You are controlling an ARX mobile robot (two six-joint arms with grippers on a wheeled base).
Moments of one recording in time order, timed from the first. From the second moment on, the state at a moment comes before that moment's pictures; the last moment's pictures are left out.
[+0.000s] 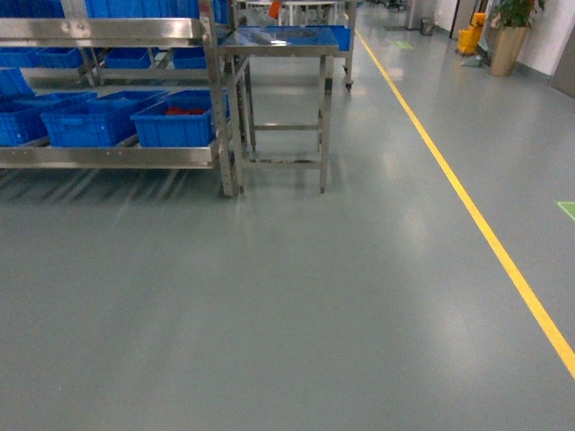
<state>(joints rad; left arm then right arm) 0.00 0.01 0.01 -0.01 0.00 0.00 0.00 0.00 0.01 -0.01 0.00 0.01</state>
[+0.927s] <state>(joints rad) 0.00 0.01 0.01 0.00 0.00 0.00 0.00 0.00 0.01 0.00 0.00 0.01</state>
